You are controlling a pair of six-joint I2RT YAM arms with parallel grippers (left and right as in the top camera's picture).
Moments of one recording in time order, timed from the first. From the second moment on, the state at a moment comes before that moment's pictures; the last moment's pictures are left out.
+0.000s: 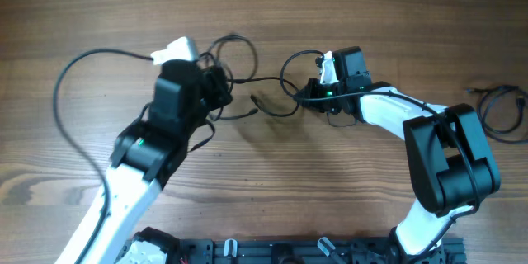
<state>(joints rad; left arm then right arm) -0.40 1.11 0.94 -0.42 -0.07 -0.76 0.29 1.90 0.94 -0.07 -0.54 0.54</state>
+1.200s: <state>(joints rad) 0.32 0.64 0.94 -0.73 -0.07 -0.74 -0.06 1.85 0.98 -0.25 -0.21 0.62</state>
